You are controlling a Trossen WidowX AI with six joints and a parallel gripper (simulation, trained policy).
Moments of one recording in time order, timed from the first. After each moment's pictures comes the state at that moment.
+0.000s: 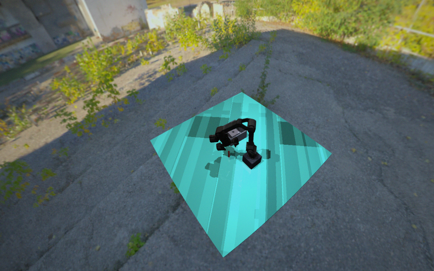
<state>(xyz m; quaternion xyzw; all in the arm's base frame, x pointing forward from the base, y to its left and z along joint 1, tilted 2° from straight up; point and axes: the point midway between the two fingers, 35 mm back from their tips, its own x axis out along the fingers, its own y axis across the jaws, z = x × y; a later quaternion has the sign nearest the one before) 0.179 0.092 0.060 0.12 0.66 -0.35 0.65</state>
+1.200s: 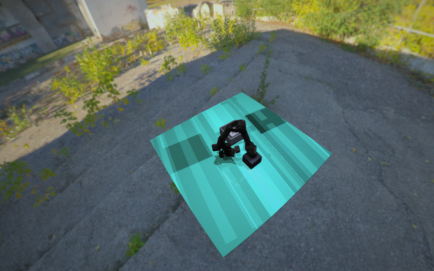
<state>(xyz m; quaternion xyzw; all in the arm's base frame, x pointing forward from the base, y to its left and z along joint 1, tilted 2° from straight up) 0.165 0.087 -0.046 0.11 0.67 -0.37 0.64</state>
